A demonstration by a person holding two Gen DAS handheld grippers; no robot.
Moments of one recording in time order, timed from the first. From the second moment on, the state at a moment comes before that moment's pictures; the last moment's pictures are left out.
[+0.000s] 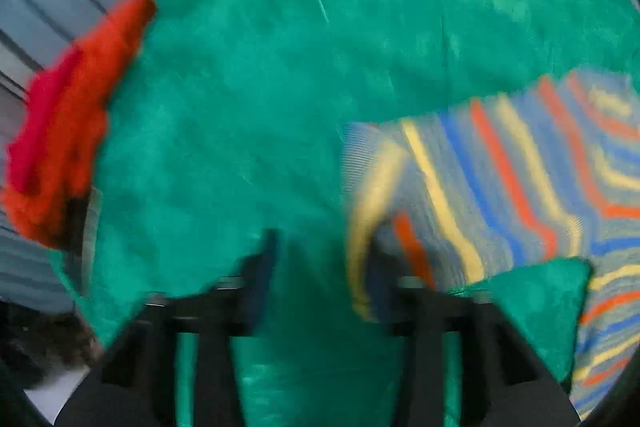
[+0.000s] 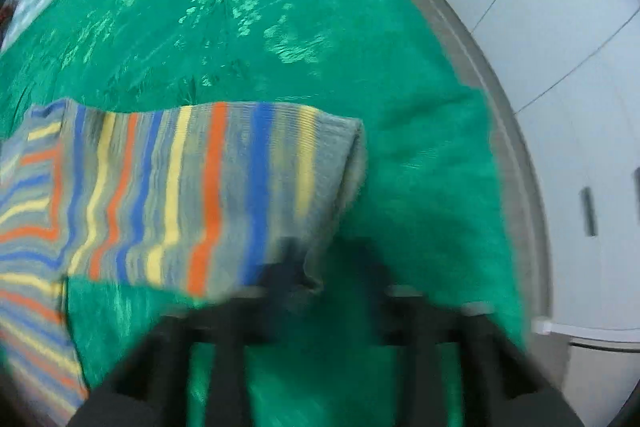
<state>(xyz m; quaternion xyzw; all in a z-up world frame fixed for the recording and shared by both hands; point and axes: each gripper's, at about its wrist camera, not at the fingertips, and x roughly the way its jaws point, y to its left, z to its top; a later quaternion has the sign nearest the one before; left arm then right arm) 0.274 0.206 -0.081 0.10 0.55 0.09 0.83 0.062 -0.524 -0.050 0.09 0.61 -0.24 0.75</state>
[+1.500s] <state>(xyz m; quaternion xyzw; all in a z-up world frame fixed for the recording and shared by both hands) 0.386 0.002 -0.096 0.15 0.47 -0.09 0.87 0.324 -0.353 -0.076 -0.10 0.51 -0.06 0.85</state>
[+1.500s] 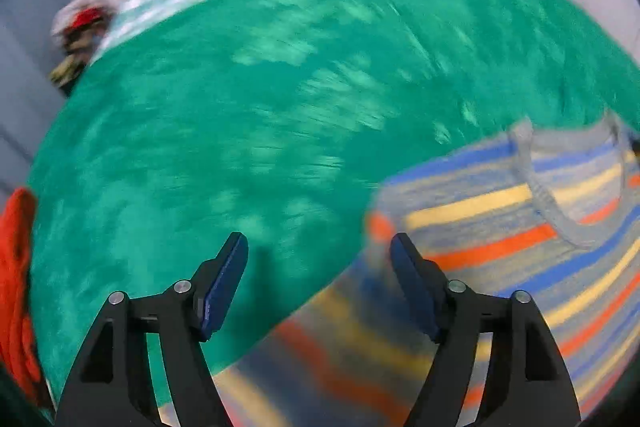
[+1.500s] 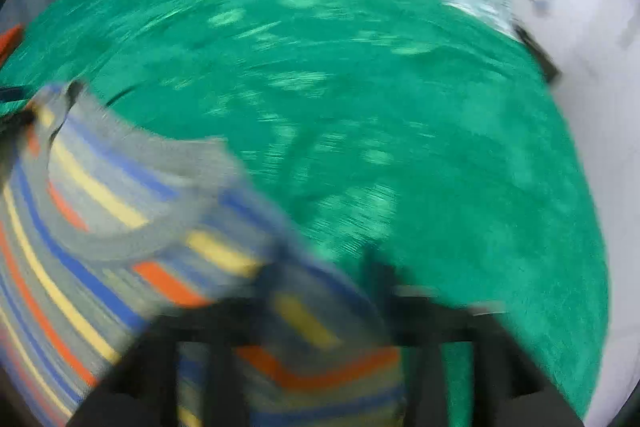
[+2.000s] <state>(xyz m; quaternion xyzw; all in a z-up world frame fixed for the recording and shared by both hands) 0.023 0.082 -0.109 0.02 0.62 -0.18 0.76 -0.054 -0.316 -0.071 0.22 0.64 0.11 0.73</state>
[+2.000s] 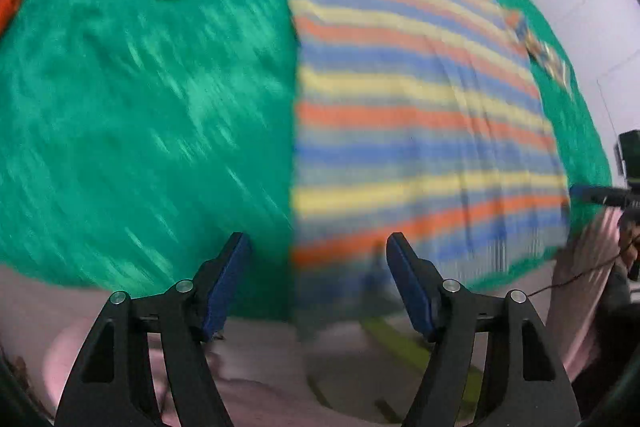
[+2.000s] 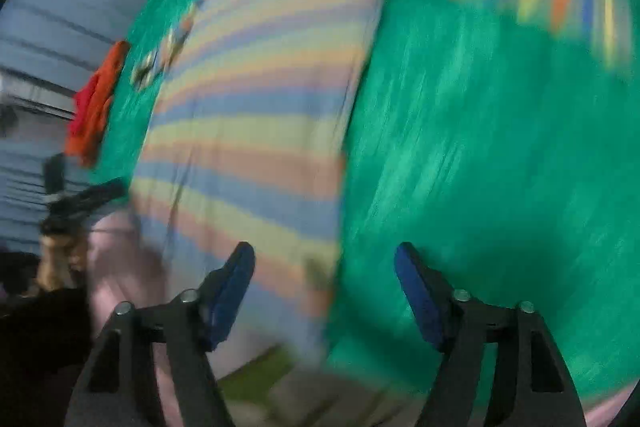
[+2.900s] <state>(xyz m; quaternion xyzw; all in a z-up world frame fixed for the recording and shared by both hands) 0.024 0.081 -0.011 -0.03 0.49 -0.06 0.87 -0.073 -0.389 -0.017 0.23 0.56 -0.01 0.80</state>
